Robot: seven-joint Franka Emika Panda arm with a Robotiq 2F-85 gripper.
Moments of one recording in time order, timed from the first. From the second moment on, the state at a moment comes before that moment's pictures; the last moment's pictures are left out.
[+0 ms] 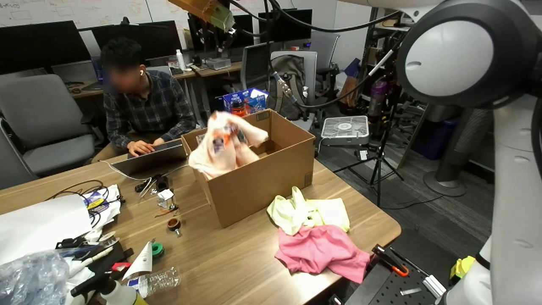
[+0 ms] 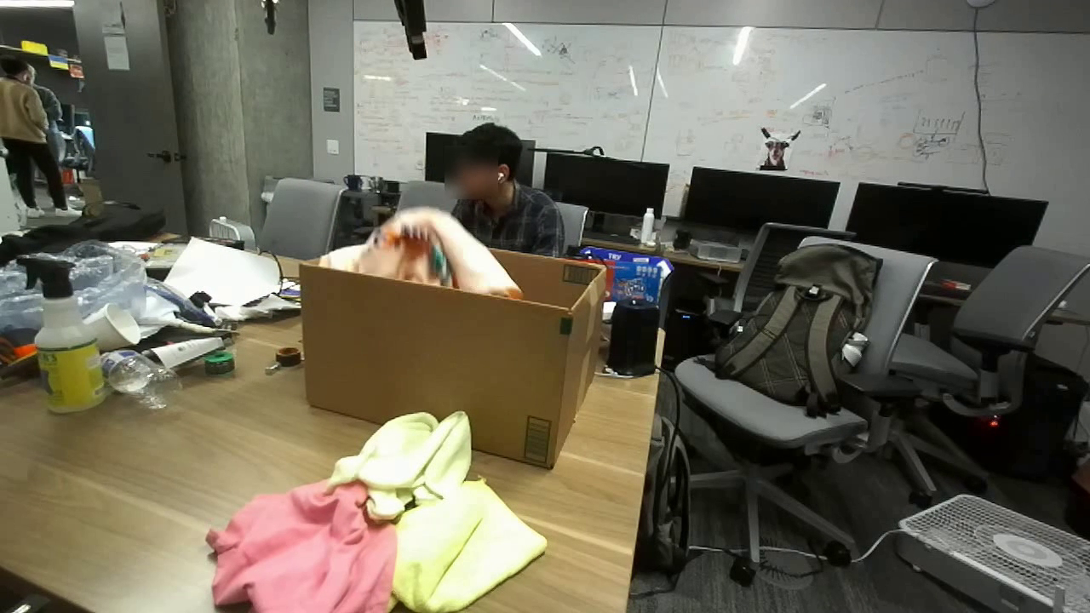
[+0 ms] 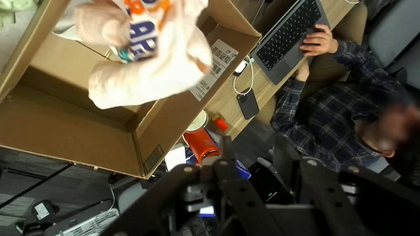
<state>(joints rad) 0.12 0.40 0.06 -1.05 -0.17 1.98 1.19</state>
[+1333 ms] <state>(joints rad) 0.02 0.35 0.07 -1.16 -0.08 1.79 0.87</state>
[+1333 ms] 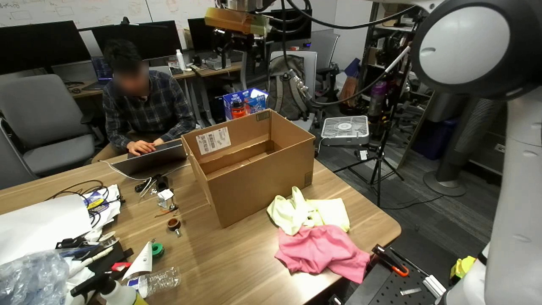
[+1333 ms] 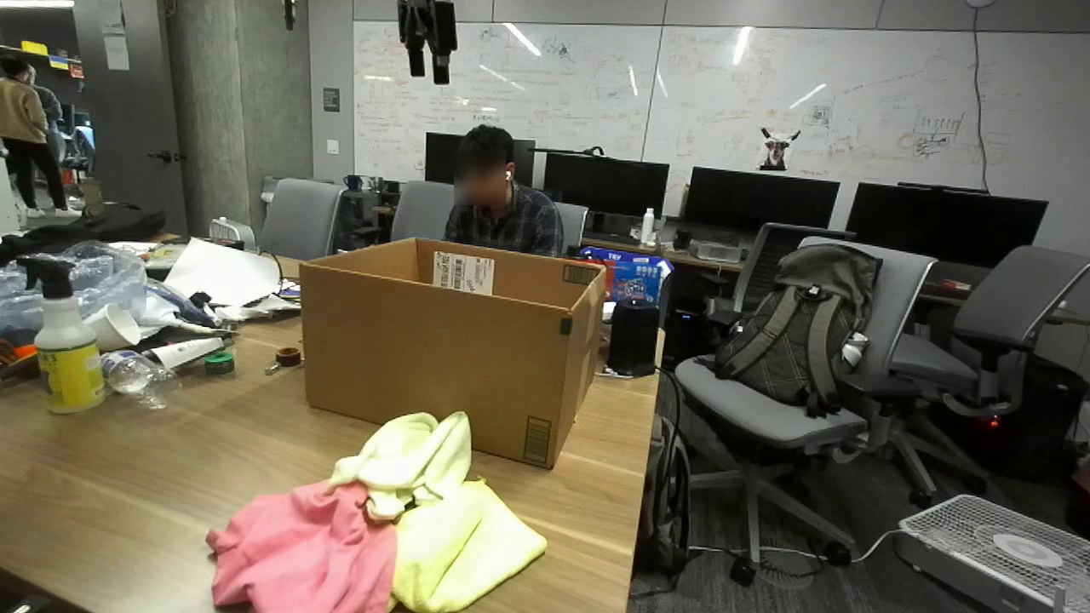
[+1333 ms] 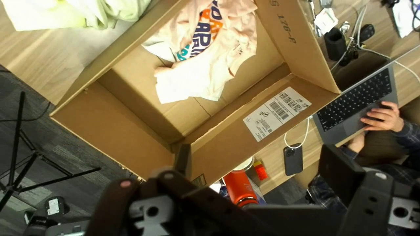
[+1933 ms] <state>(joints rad) -0.09 0.09 0.03 -1.58 -0.03 1.79 0.55</state>
